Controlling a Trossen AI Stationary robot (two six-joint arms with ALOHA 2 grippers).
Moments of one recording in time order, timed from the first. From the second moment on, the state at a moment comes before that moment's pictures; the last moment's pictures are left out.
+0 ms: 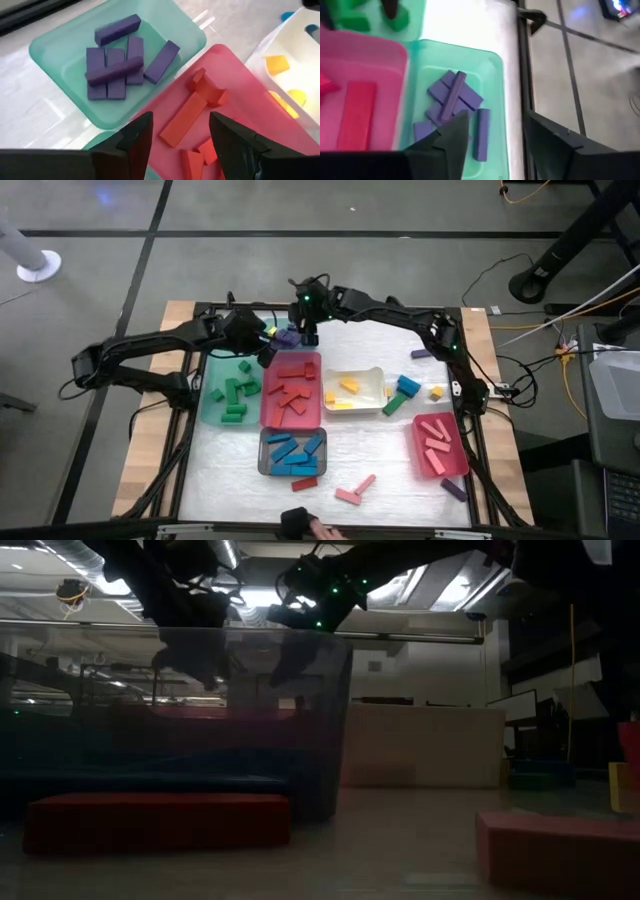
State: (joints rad) left arm 0.45 1.12 0.80 -0.52 -0.02 -0.43; right arm -0.37 2.23 2.09 -0.62 -0.02 -0.55
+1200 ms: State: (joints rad) left arm 0.45 1.04 0.80 -0.54 -0.02 -0.15; right arm 0.33 2.11 2.33 -1.57 -0.14 0.62
